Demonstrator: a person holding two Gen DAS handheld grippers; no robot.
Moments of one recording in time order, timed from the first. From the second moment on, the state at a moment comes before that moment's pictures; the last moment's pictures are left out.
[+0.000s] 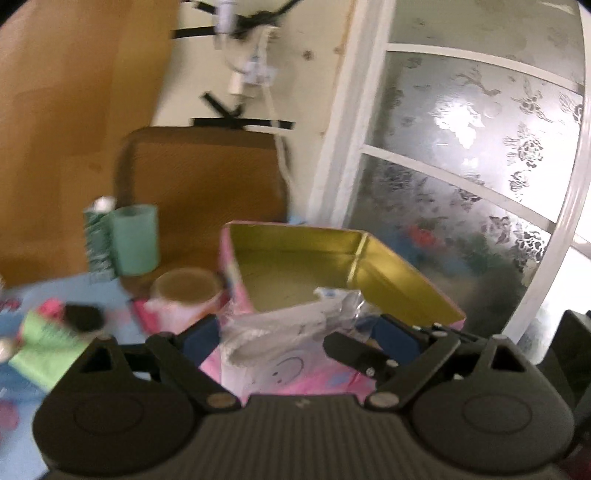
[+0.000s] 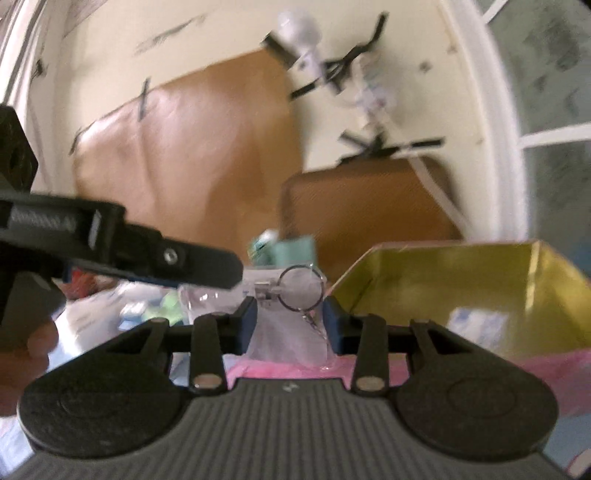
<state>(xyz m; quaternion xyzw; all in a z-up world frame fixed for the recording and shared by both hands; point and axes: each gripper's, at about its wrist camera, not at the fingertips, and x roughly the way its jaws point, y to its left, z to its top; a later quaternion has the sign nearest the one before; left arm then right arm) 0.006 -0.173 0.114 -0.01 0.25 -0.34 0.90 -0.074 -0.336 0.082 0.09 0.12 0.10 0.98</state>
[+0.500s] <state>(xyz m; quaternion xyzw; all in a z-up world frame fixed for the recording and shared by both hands) 0.035 -0.214 0.090 0.00 0.26 -0.34 0.91 -0.065 -0.382 0.057 0.09 0.10 -0.04 0.99</state>
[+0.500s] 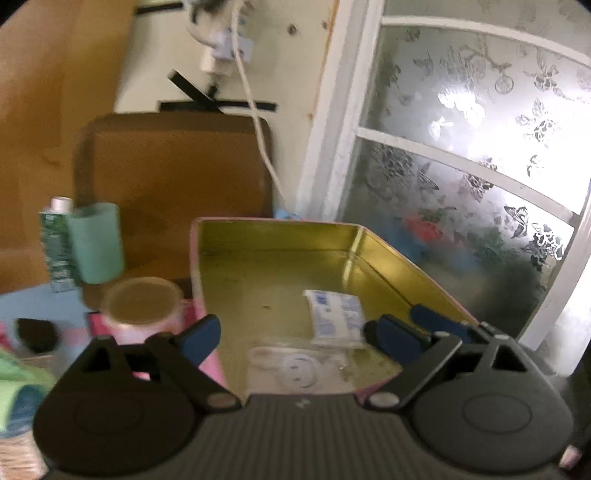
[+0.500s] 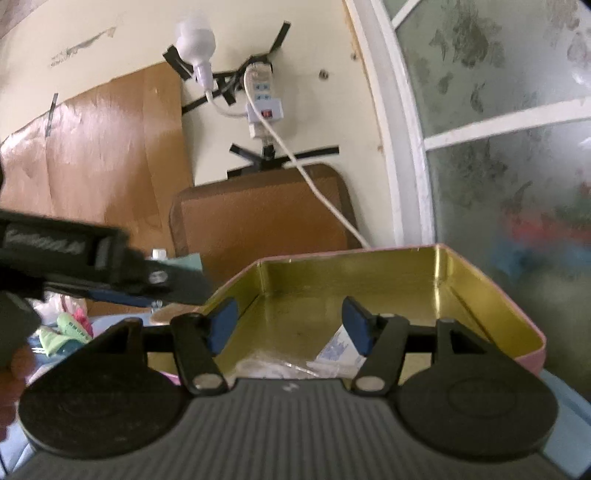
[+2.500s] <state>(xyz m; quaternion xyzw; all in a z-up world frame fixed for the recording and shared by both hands) -0.025 -0.044 0.009 -0.13 0.39 -0.27 0.87 -0.074 -0.207 0.015 -0.04 0.27 0.30 0.91</state>
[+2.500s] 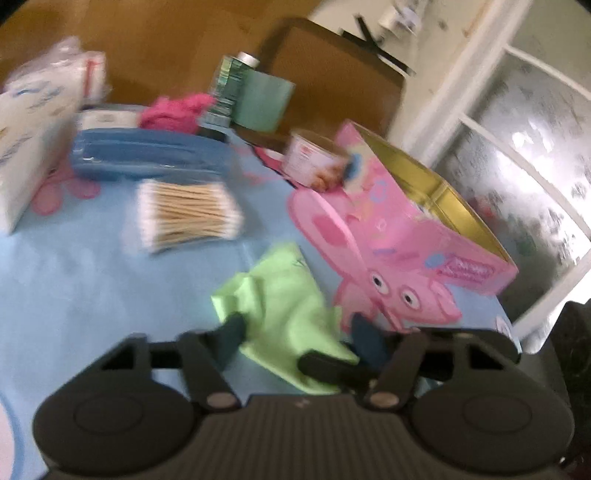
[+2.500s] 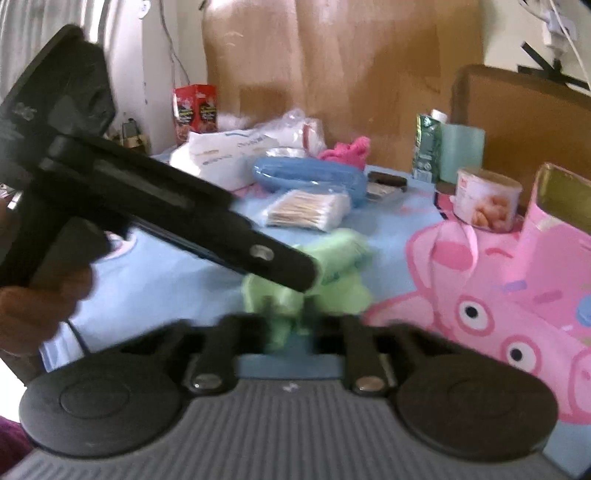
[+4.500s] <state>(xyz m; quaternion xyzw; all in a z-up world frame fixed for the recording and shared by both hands) 0.065 0.030 0.005 -0.19 0.36 -0.27 0.87 0.020 -0.144 0.023 -0.07 0.29 0.27 0.92</state>
